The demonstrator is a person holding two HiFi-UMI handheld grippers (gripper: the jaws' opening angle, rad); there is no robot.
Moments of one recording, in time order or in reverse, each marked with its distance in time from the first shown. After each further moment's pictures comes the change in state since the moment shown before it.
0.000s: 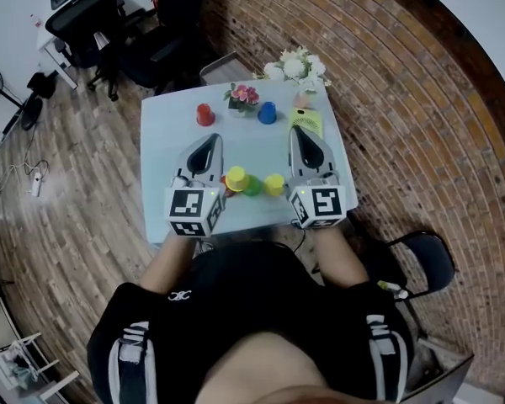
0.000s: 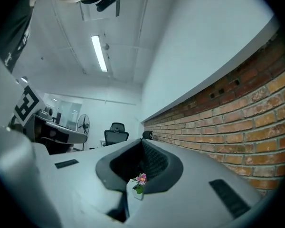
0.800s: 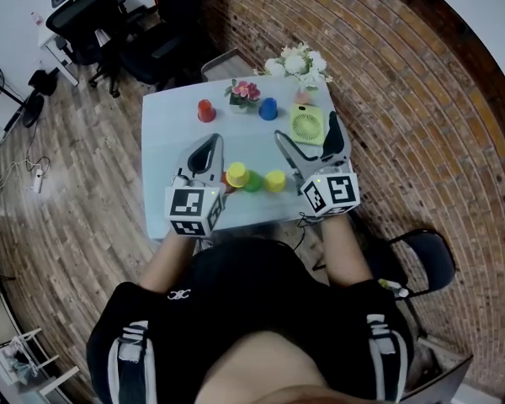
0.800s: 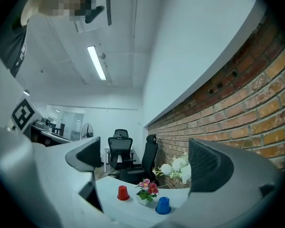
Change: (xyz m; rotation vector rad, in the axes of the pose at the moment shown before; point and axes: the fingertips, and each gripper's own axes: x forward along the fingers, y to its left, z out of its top) left arm -0.004 -0.006 -0.006 0.007 0.029 0.000; right arm 0.003 -0.027 0.002 0.111 -0.061 0.046
